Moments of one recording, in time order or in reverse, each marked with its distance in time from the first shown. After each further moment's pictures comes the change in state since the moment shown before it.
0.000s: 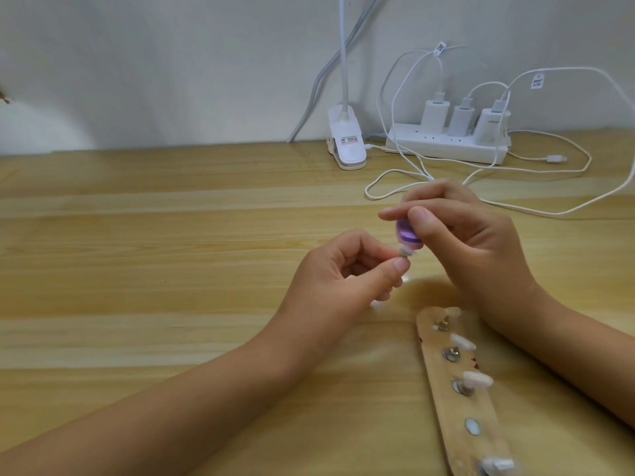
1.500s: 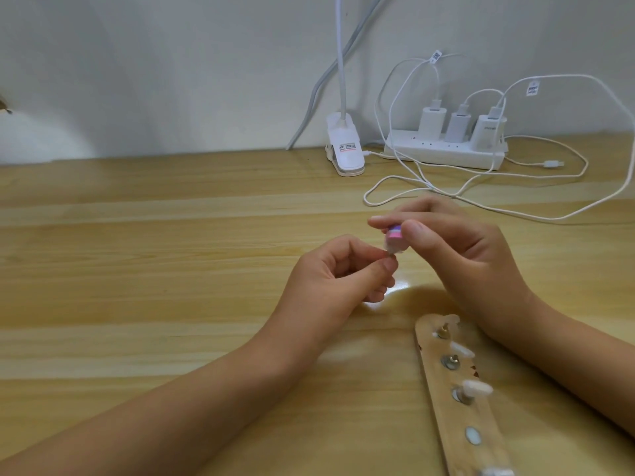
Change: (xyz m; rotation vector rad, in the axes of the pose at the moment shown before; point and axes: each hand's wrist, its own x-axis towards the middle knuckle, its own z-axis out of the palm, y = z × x) left_hand 0.005 -0.002 -0.002 -0.117 0.048 -0.076; right_hand -0.001 -0.006 0.003 0.068 -0.036 0.034
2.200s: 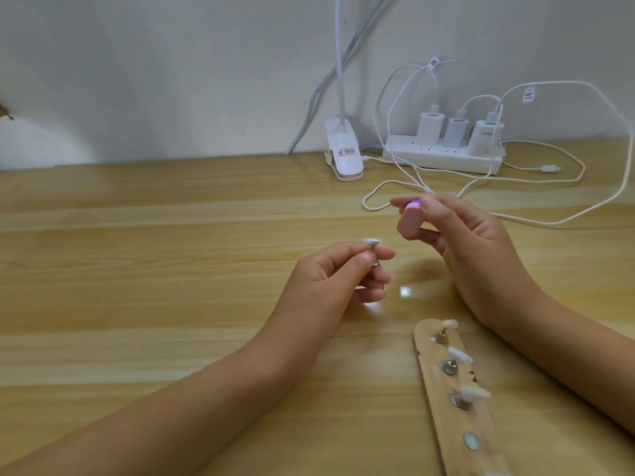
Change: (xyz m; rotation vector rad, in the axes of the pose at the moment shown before) left_hand 0.003 -0.001 -0.002 -0.047 -0.004 -0.040; right_hand 0.013 0.014 -0.007 0.229 0.140 0.165
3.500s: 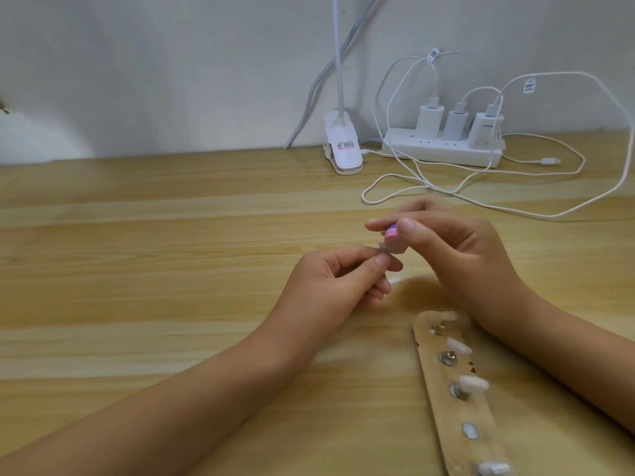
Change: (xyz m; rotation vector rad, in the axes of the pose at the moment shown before) left_hand -0.004 0.003 0.003 0.129 -0.047 -0.008; right_hand -0.013 -0.005 0.005 -0.182 -0.152 -0.127
